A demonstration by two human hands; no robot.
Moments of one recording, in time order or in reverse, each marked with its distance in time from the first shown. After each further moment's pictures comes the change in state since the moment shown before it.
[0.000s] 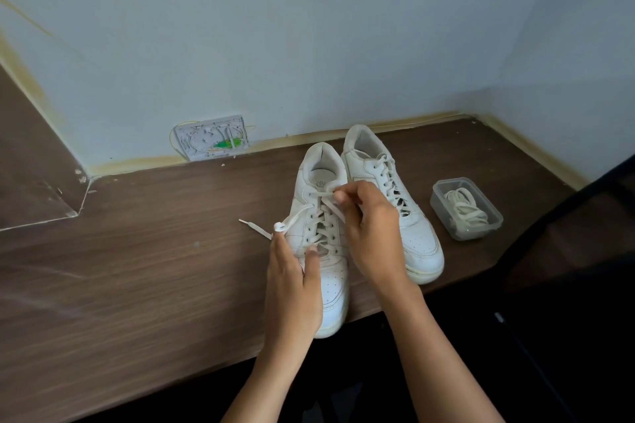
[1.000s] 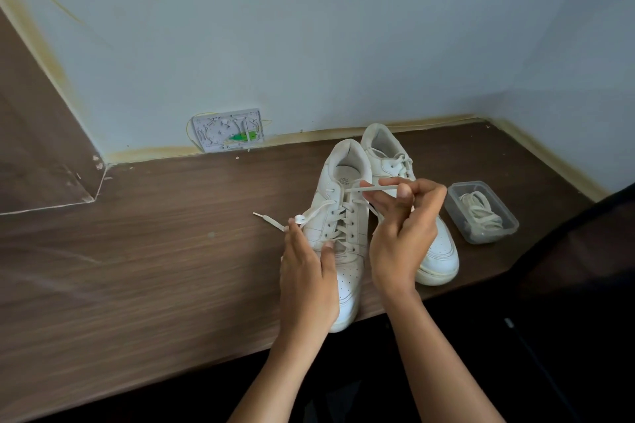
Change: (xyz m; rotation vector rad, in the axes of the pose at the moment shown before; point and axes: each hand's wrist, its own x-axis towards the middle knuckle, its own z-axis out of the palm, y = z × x) left_hand 0.004 0.000 -0.001 0.035 -0.047 -0.006; right_hand -0.010 -0.023 0.010 0.382 0.431 0.042
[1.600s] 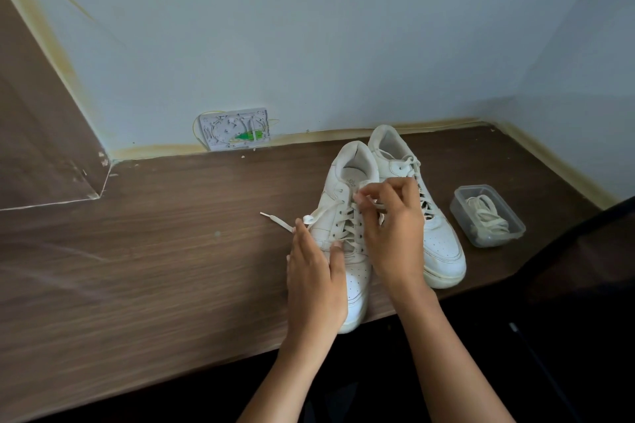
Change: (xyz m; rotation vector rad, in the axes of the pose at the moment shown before) left_hand 0.001 0.000 0.000 -0.011 0.005 -0.001; right_hand 0.006 0.017 -0.002 -0.479 -0.331 -0.146
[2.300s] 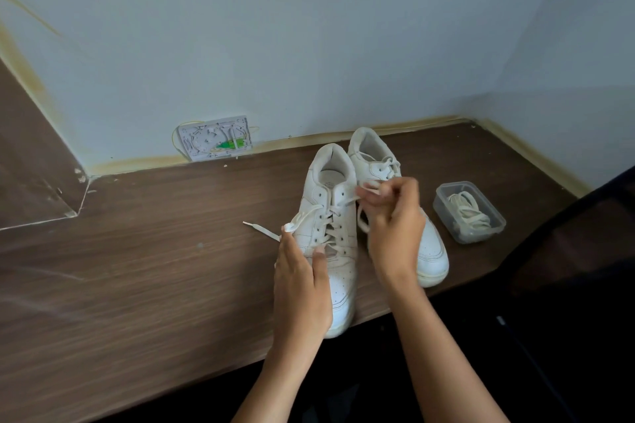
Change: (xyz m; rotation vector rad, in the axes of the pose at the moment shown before) left_hand 0.000 -0.001 0.002 0.001 -0.003 0.007; right_hand 0.006 -0.005 -0.013 0.393 0.136 0.357
